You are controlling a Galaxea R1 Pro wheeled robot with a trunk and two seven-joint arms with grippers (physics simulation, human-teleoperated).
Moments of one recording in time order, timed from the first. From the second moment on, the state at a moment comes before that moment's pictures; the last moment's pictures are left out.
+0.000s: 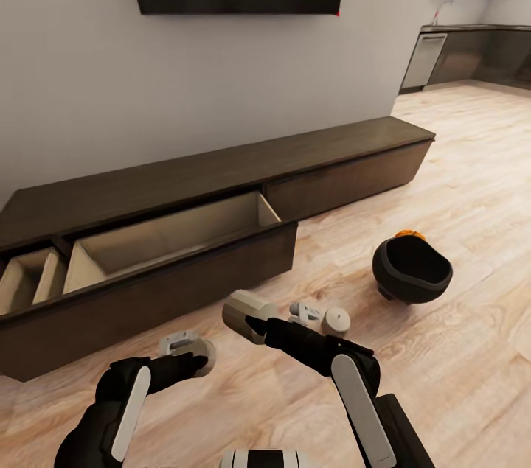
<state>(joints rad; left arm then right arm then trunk) -0.29 -0.07 0.12 -1.36 0.17 0.95 -0.07 -0.29 0.14 0.25 -1.57 -0.68 0.81 -0.05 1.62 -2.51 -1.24</state>
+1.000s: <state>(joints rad) -0.29 -0.06 0.14 -1.36 0.17 0.95 -0.05 -0.33 0.17 0.38 -1.57 -0.69 0.87 -0.56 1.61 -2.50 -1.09</state>
